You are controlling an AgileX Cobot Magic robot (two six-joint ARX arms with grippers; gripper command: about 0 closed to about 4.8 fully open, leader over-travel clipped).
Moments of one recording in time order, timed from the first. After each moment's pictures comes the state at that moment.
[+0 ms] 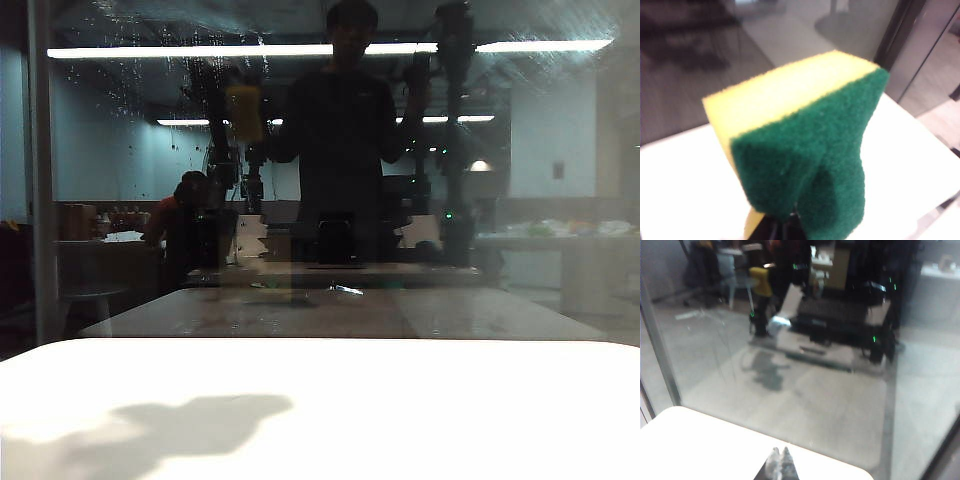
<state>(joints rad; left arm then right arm) -0.11 0.56 1.18 -1.07 0.51 0.12 0.15 0.71 1.67 -1.06 -0.18 -0.08</state>
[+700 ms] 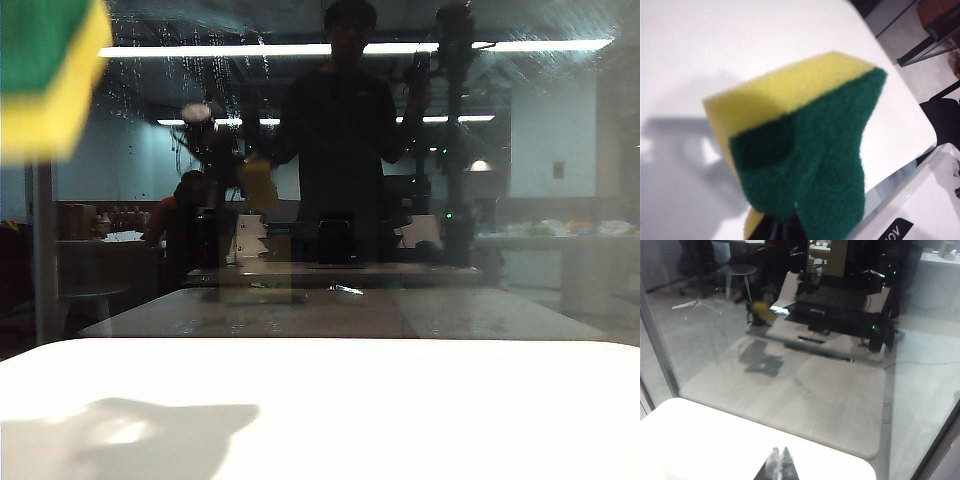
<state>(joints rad) -0.11 0.58 0.64 -0.78 0.68 -0.01 0.15 0.71 1.67 -1.09 -0.18 -0.08</state>
